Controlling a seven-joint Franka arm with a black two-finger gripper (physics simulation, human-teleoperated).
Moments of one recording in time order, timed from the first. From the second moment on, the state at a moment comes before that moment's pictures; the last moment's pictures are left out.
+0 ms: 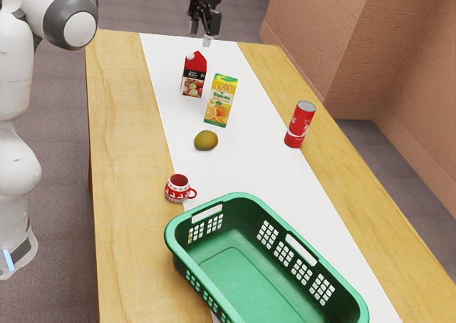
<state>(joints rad) 0.55 0.17 0.03 -1.32 -0.05 1.43 0.39</state>
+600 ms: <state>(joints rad) 0.51 0.14 0.00 -1.10 -0.06 1.37 0.43</state>
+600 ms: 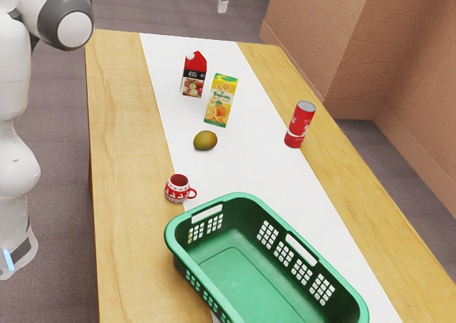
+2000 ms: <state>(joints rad) 0.07 0.03 0.23 -1.88 0.00 1.84 0.10</state>
